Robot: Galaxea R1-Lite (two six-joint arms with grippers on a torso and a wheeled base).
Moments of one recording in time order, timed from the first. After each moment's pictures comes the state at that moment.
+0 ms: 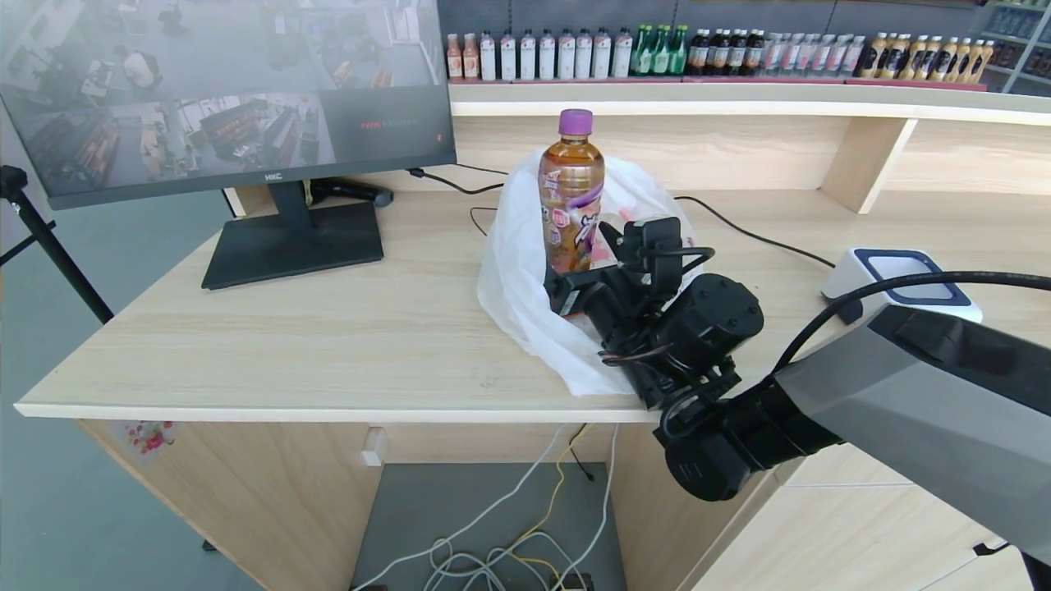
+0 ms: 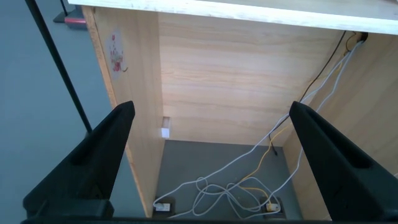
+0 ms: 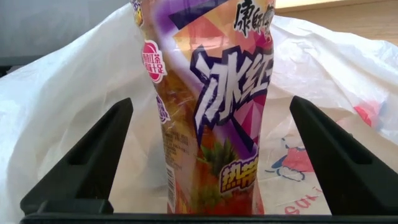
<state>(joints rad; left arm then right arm) 0.00 0.00 0.00 0.00 0.00 0.00 0.64 2.26 -1.17 -1.57 -0.15 -0.07</state>
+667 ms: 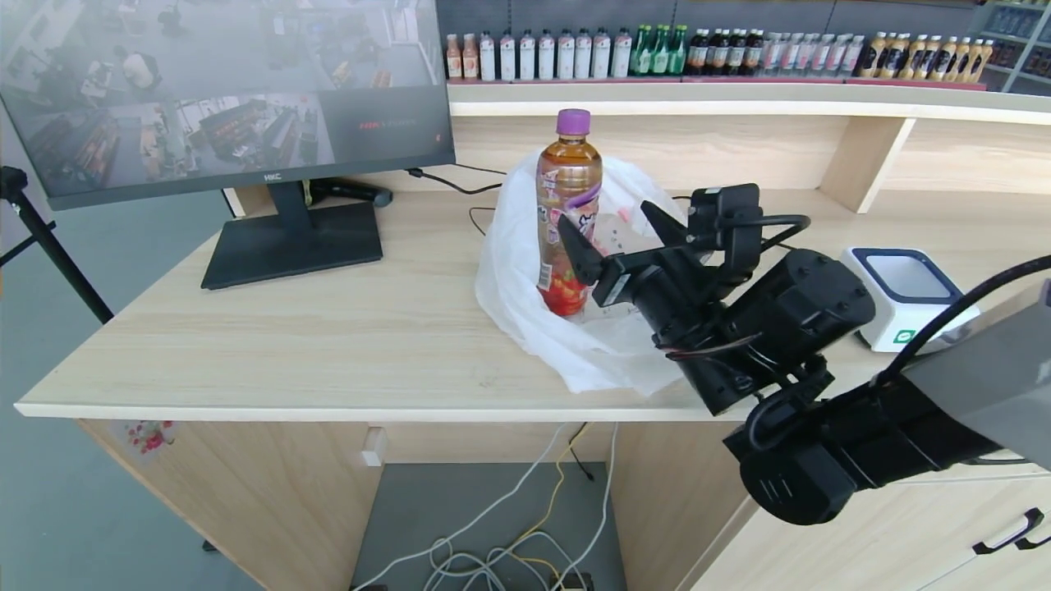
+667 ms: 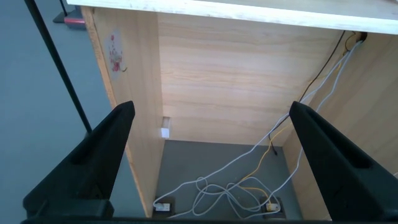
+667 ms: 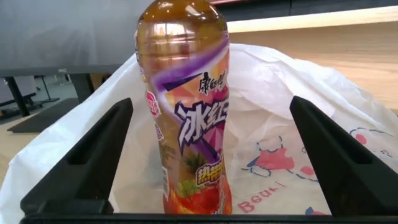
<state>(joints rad) 0.00 0.00 0.00 0.00 0.00 0.00 0.63 2.04 -0.95 -1.57 -0.15 -0.06</state>
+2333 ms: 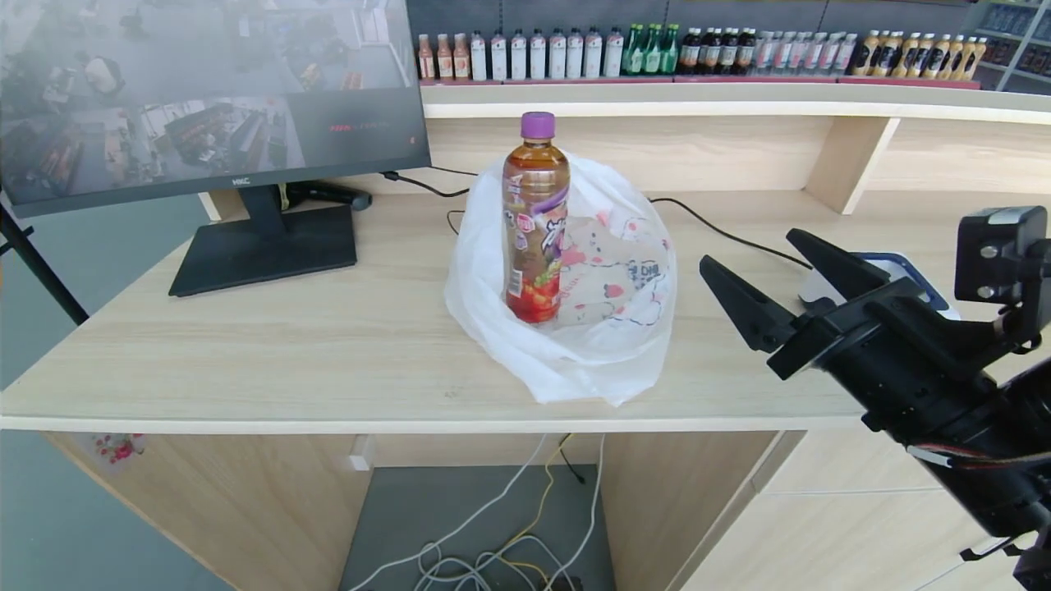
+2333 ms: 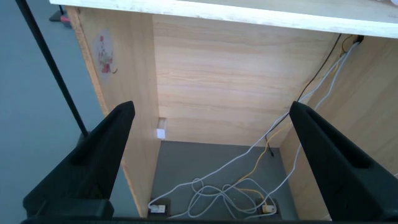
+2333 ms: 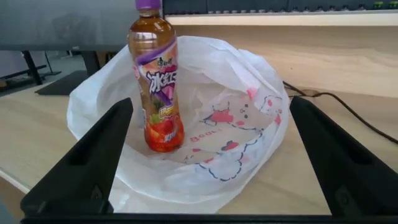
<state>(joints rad) 0.00 0.00 0.00 0.00 0.00 0.00 0.55 1.60 -0.40 -1.57 -0.05 -0.06</state>
